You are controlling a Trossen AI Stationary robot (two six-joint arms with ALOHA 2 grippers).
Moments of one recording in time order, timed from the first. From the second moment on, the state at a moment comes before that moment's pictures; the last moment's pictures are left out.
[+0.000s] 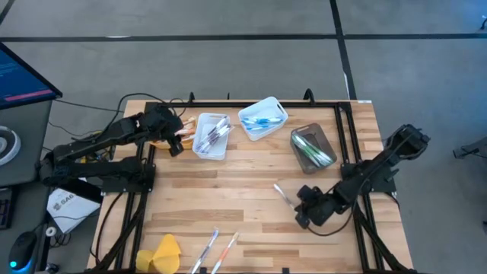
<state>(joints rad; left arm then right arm) 0.52 0.85 0.74 -0.79 -0.19 0.16 0.69 1.44 0.51 -0.15 0.36 1.32</state>
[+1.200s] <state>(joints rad) 0.52 0.85 0.72 -0.69 0.18 0.15 0.51 1.64 0.79 0.12 0.23 0.63</state>
